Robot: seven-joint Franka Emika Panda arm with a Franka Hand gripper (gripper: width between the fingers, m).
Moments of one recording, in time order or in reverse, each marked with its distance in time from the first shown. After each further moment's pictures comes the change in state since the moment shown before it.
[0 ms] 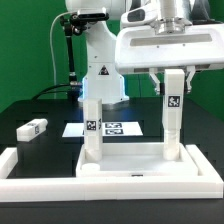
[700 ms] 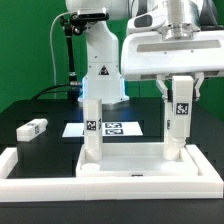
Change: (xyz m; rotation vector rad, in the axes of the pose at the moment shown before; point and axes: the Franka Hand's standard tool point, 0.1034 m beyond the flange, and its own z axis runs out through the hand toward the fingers) arm 0.018 -0.011 0.022 -0.007 0.037 0.003
